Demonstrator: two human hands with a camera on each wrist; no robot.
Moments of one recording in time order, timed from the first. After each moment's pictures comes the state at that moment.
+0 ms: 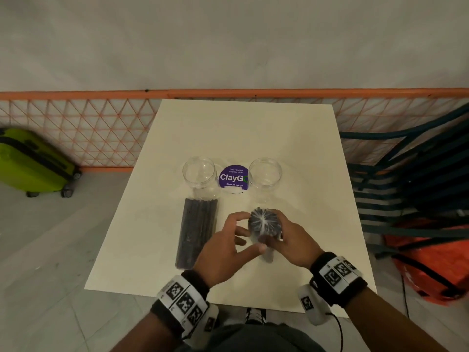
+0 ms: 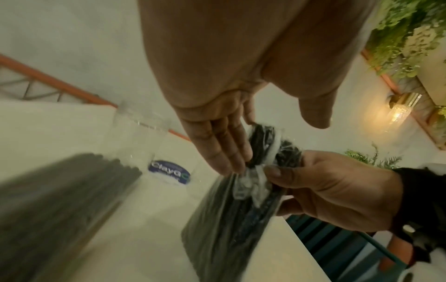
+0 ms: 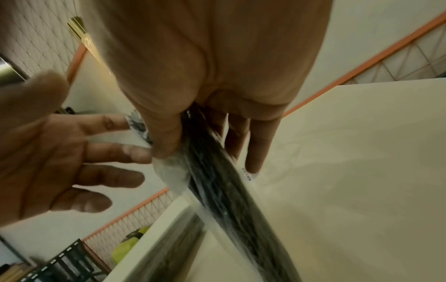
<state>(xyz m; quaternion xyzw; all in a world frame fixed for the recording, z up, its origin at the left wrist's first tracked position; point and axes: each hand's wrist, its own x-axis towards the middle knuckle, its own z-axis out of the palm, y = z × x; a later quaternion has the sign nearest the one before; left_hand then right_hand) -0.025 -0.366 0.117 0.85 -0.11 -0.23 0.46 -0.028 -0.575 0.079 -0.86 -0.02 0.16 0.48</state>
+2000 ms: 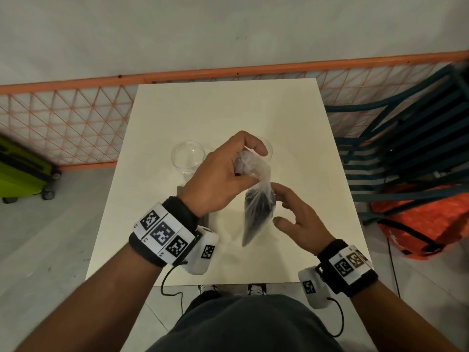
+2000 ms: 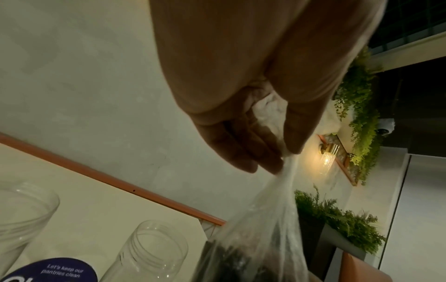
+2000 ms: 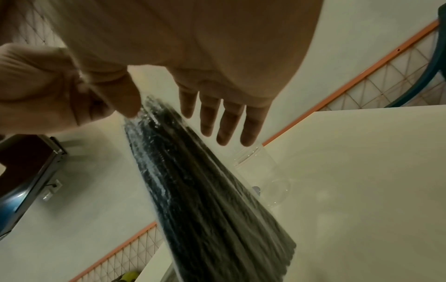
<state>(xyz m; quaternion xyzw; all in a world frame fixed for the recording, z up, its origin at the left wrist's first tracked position) 0.040 -0.379 0.220 0.78 -0.28 -0.16 0.54 -0.062 -0.576 0.096 -0.83 -0.02 0.04 0.55</state>
